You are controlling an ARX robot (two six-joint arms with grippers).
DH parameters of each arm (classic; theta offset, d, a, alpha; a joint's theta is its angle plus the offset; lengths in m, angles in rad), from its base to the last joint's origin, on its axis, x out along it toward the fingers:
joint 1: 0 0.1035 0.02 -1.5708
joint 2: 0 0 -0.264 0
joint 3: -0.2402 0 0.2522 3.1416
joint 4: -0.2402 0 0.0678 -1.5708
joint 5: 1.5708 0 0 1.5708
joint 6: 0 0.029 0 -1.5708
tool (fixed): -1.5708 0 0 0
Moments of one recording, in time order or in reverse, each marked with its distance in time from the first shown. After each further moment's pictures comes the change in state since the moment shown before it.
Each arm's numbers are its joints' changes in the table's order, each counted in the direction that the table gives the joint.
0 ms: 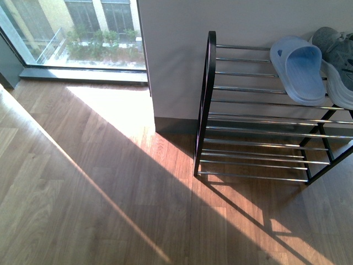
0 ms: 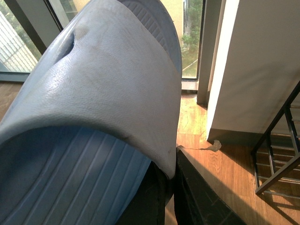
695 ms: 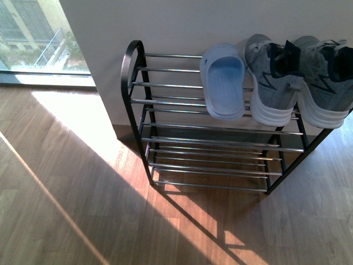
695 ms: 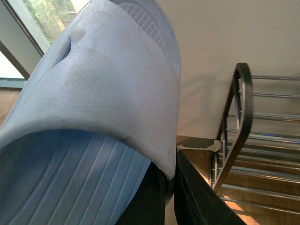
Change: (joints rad) left arm -0.002 -0.002 0.000 0.000 -0.002 0.000; right arm 0.001 -0.004 0.000 -0.004 -0.003 0.000
